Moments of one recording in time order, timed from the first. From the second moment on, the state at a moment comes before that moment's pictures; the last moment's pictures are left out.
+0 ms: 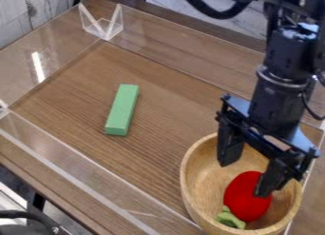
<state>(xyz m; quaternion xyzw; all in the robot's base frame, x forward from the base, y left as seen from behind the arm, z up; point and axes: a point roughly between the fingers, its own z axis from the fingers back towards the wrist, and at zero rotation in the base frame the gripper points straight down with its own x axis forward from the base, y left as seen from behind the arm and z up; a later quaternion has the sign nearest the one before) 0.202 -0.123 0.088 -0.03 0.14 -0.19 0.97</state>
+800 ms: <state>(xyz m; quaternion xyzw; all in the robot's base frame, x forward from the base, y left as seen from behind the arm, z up) 0.211 -0.121 0.073 -0.02 0.13 -0.22 0.97</state>
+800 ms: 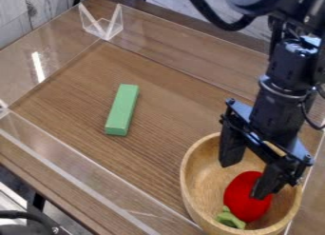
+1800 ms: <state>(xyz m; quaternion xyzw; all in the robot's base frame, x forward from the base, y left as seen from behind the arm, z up) 0.200 -0.110 0.074 0.01 0.14 -0.23 0.96</state>
